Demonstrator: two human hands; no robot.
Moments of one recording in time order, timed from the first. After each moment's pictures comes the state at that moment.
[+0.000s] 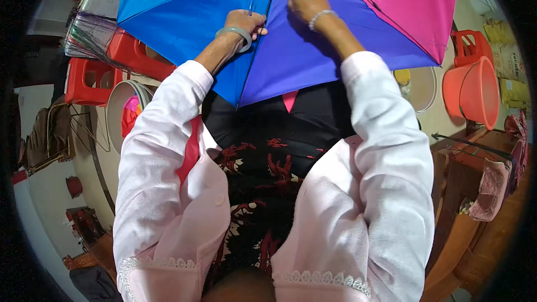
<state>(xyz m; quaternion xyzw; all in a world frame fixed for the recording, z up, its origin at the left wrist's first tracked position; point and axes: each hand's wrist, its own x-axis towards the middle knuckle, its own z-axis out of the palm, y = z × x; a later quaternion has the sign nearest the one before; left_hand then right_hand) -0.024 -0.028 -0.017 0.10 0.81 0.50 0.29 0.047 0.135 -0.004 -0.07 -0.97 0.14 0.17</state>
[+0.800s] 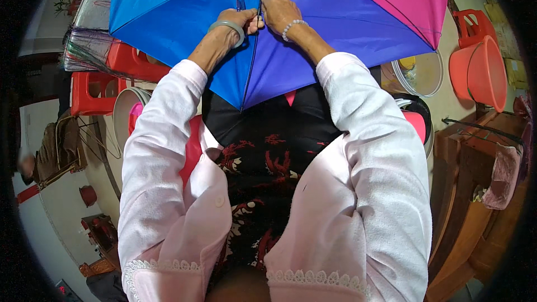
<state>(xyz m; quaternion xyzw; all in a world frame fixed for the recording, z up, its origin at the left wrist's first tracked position) -0.032 -0.023 -0.020 -0.01 0.71 0.58 0.39 0.040 0.086 -0.046 -0.12 -0.95 0.27 0.13</state>
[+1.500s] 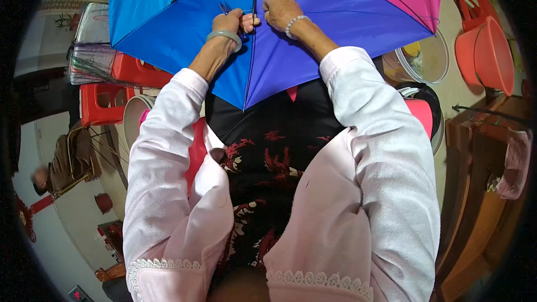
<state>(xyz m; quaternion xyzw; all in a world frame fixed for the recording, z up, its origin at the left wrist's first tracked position) -0.022 -0.031 -0.027 -0.03 0.67 0.67 0.31 0.054 0.090 -0.054 -0.15 -0.91 0.36 0.14</state>
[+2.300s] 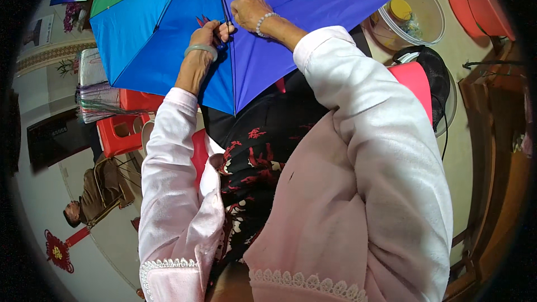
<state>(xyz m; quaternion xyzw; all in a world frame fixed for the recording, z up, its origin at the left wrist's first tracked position) -0.039 -0.032 -0.034 0.00 0.69 0.61 0.39 0.058 0.086 -0.066 -0.15 -0.86 0.42 0.23</state>
